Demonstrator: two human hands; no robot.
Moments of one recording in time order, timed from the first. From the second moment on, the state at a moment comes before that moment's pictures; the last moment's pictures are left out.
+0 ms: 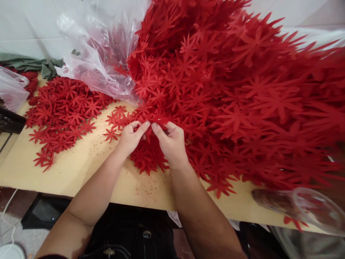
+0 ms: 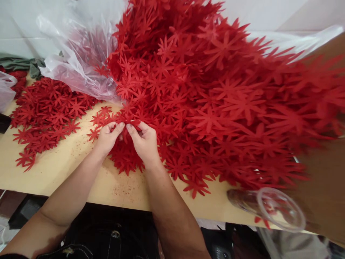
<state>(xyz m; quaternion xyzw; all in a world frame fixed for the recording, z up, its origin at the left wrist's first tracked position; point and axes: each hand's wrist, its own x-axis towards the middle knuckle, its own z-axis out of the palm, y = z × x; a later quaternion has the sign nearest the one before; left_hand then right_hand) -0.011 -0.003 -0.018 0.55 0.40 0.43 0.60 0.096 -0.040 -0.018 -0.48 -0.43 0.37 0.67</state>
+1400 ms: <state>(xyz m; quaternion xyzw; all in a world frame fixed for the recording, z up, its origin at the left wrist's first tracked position) -0.013 -0.001 -0.008 0.35 0.39 0.52 0.68 0.100 -0.039 -0.029 -0.51 -0.55 0.34 0.56</state>
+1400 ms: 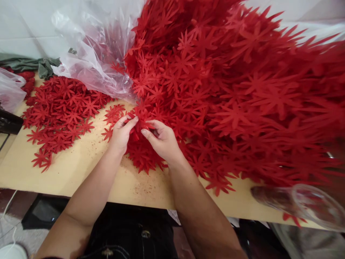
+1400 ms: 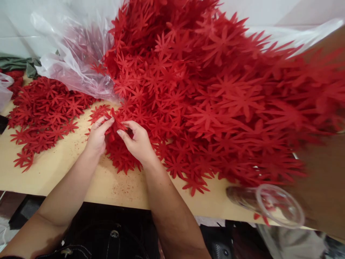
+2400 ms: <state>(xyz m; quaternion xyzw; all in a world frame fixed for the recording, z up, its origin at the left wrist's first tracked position) -0.020 0.009 -0.014 0.28 0.40 0.49 0.72 0.102 -0.033 -0.019 -0.46 -0.35 0.42 0.70</state>
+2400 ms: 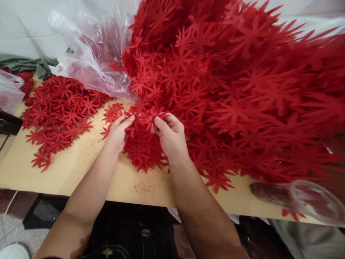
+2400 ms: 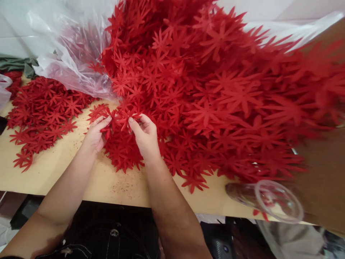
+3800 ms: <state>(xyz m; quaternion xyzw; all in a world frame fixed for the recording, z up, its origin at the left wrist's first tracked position) -0.017 0.006 -0.006 0.22 0.37 0.54 0.72 0.103 -0.039 -0.017 -0.54 -0.54 0.31 0.56</state>
